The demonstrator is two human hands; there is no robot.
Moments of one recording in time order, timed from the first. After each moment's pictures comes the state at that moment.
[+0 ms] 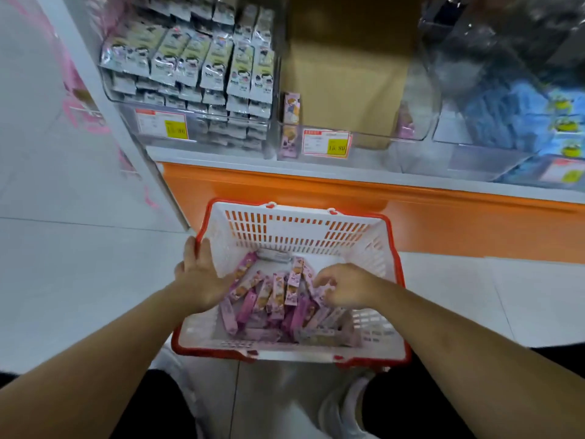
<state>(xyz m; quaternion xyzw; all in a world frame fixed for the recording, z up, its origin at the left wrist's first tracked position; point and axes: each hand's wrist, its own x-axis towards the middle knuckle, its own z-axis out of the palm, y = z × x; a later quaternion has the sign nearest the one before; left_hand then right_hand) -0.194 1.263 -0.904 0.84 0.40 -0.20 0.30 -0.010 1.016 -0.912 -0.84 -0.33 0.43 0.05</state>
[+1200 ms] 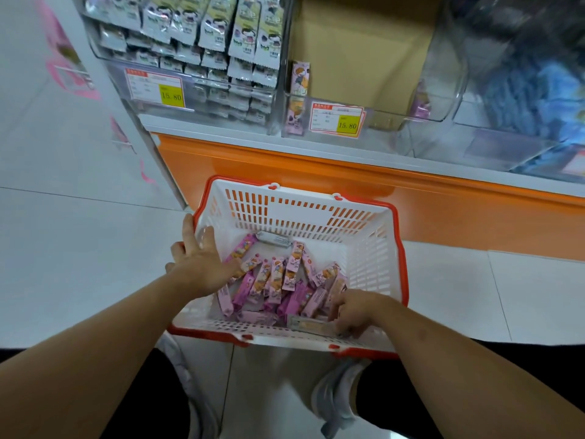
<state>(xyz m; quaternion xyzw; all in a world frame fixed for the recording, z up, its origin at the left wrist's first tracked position) -0.190 1.254 -0.932 0.85 0.42 -0.21 0.25 -0.029 0.970 -0.978 -0.81 -0.15 0.57 -0.01</state>
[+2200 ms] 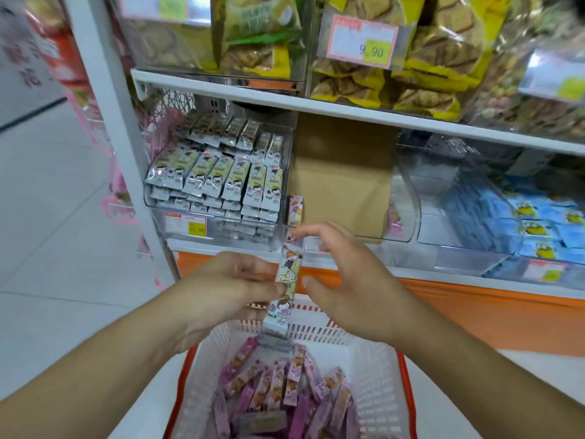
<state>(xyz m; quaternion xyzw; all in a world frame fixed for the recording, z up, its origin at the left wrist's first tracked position) -0.146 1.251 -0.700 0.66 0.25 -0.05 0.70 -0.020 1.076 -0.684 -0.81 -0.48 0.12 0.32</state>
